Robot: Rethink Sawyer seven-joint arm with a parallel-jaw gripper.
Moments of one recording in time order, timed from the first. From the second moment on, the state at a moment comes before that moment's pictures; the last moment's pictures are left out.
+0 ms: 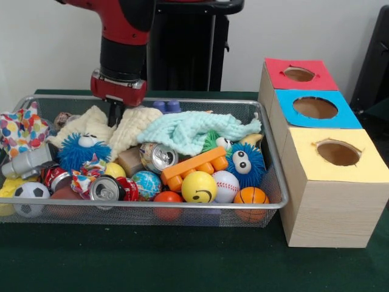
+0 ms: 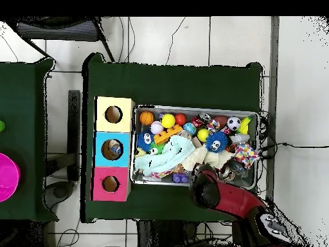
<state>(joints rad) -0.48 -0.50 -0.11 1.91 -0.24 -0.06 1.68</state>
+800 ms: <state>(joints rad) -0.43 -0.80 -0.08 2.05 -0.23 0.04 1.68</state>
